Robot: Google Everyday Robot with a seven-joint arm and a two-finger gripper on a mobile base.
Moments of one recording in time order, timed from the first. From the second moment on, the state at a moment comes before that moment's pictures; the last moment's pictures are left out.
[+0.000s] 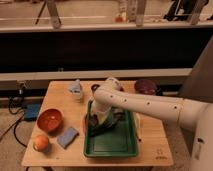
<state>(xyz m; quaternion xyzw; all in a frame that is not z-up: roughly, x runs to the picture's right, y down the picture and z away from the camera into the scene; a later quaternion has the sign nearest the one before) -0.050 0.151 0.782 -0.22 -0.24 -0.33 0.89</state>
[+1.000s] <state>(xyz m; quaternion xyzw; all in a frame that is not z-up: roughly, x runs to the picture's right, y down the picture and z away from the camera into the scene) -0.090 0.096 0.722 -0.19 -0.25 -0.40 0.86</state>
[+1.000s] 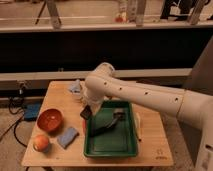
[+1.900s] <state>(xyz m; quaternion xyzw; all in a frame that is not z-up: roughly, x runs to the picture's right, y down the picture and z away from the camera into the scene) -0.160 0.111 0.720 -0.17 -0.27 -0.45 0.84</state>
